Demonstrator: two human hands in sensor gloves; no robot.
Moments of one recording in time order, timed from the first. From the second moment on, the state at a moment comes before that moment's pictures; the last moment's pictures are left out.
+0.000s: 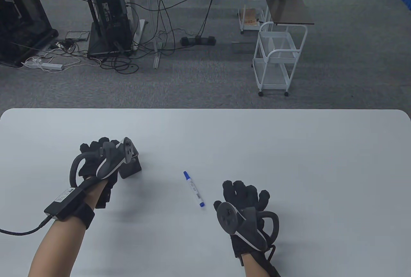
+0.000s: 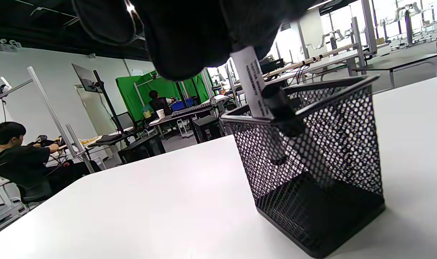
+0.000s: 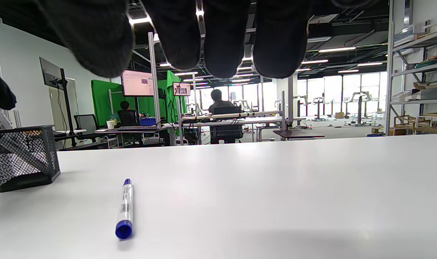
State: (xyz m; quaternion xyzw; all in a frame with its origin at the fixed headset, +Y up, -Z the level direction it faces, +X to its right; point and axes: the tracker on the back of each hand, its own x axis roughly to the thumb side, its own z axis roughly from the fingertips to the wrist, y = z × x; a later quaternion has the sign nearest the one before) left_hand -0.277 -0.651 -0.440 0.01 0.14 -0.18 0.97; right_hand 0.066 -0.660 -0.287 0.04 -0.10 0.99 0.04
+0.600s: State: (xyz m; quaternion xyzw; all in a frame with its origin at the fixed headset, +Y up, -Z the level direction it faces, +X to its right) left_hand -0.288 -0.652 -0.433 0.01 0.12 -0.14 0.98; right_hand 0.063 -0.666 -0.290 0.04 -0.08 1.00 0.02
